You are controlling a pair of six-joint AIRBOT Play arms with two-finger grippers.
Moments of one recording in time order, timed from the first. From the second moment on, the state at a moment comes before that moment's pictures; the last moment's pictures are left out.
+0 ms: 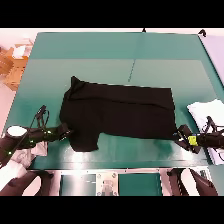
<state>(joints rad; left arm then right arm) 0.12 -0.87 0.27 0.61 -0.90 -1.17 -0.62 -0.70 0.36 -1.14 1.28 1.71</state>
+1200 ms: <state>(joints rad) 0.12 -0.86 0.41 0.65 -1.04 -1.18 -0.62 -0.80 0.28 -0.88 0.97 1.52</state>
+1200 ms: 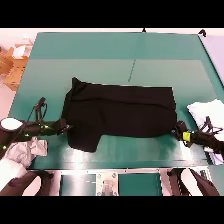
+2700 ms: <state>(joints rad) 0.01 -1.52 1.14 0.49 -0.74 -1.06 -0.39 -1.55 1.14 -0.89 0.89 1.58</state>
